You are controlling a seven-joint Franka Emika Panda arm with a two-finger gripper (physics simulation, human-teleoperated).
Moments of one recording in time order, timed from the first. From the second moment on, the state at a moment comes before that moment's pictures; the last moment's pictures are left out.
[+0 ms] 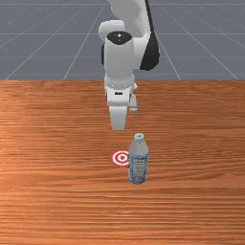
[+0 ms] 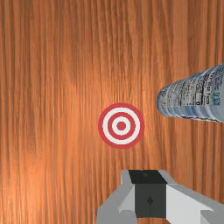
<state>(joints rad) -0.01 0.39 -0.01 -1.96 -0.02 2.35 -0.79</state>
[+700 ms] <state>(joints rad) -0.01 0.38 -0.01 -1.98 0.00 2.37 -0.80</state>
